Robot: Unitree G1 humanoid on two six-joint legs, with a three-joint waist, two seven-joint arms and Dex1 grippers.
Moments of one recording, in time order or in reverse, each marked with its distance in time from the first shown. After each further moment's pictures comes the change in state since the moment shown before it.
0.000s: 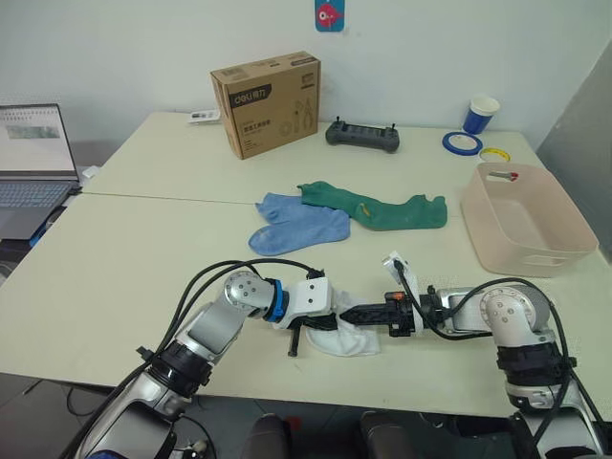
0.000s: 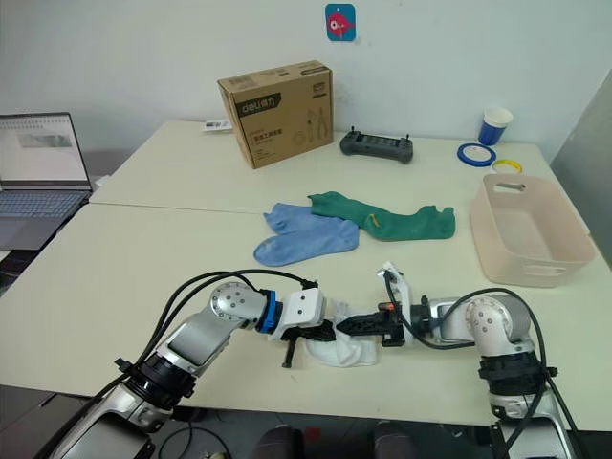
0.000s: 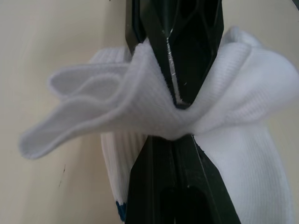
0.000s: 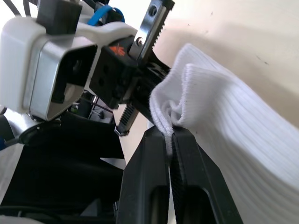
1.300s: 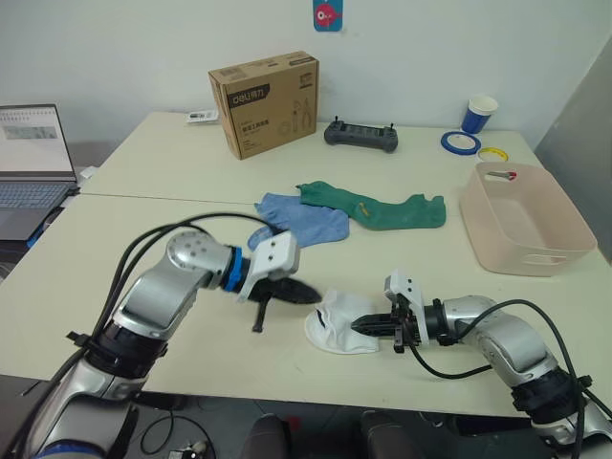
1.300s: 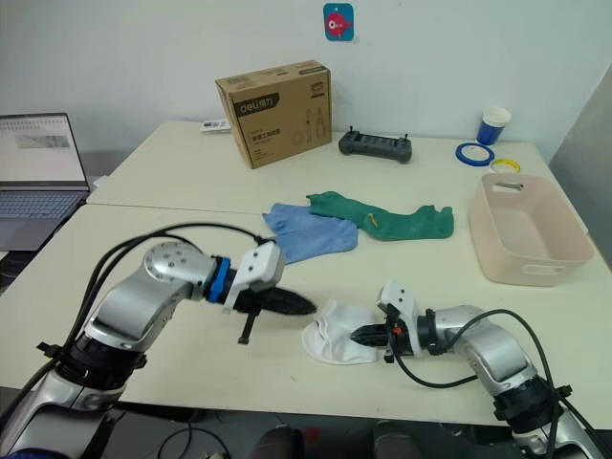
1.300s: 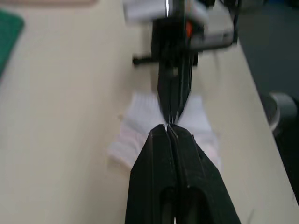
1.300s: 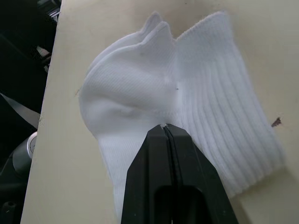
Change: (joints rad) left arm -0.122 0.137 0.207 -0.289 -0.272 0.349 -0.121; right arm 0.158 -0.212 0.318 -0.073 -0.479 -0.776 0.338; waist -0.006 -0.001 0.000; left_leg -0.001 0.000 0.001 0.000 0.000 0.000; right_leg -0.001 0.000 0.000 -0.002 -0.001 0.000
